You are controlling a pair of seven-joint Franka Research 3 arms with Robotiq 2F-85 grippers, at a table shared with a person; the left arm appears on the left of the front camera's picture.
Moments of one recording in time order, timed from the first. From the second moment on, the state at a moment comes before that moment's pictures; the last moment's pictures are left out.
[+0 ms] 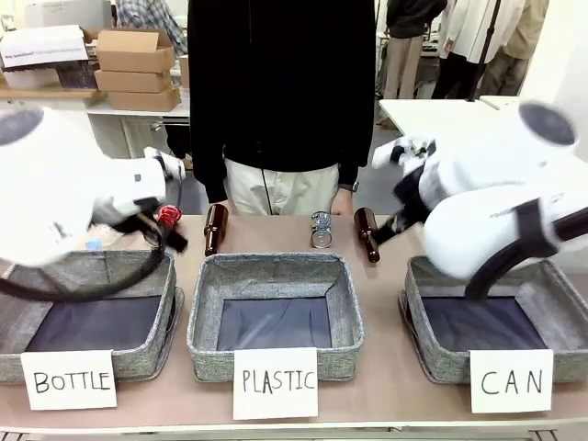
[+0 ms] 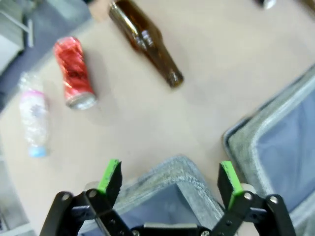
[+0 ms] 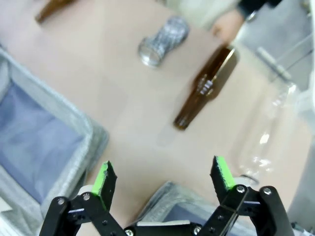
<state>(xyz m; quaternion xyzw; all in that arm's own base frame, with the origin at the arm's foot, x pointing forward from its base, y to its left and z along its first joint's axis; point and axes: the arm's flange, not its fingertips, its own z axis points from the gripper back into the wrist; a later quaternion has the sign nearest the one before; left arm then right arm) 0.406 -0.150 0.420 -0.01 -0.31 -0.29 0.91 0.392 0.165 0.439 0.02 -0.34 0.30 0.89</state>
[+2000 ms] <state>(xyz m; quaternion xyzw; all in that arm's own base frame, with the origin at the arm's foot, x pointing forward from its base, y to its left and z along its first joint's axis) 0.352 0.054 0.519 -0.64 -0.23 0.08 0.73 0.322 -0.079 0.520 0.62 -0.16 -0.13 0.76</state>
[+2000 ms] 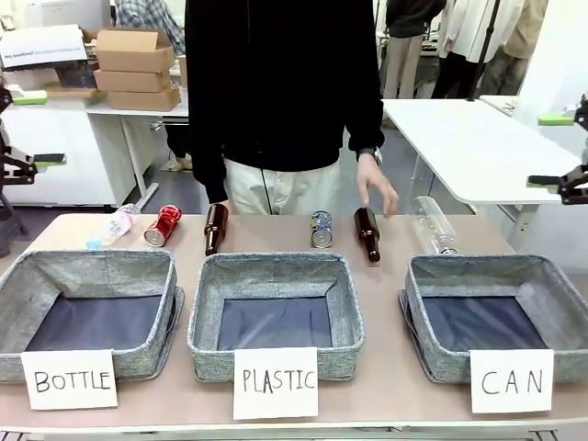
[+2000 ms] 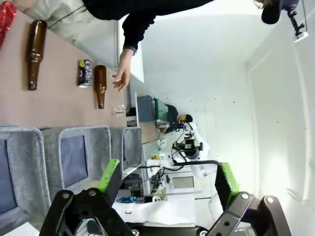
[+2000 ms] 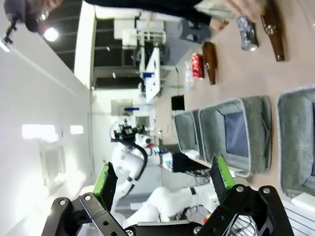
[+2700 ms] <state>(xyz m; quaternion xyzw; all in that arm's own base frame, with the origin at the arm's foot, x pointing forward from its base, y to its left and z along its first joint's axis) 0.392 0.005 0.528 -0.49 -0.22 0.01 0.84 0.315 -0.081 0.523 0.60 -0.16 -0.12 0.77</state>
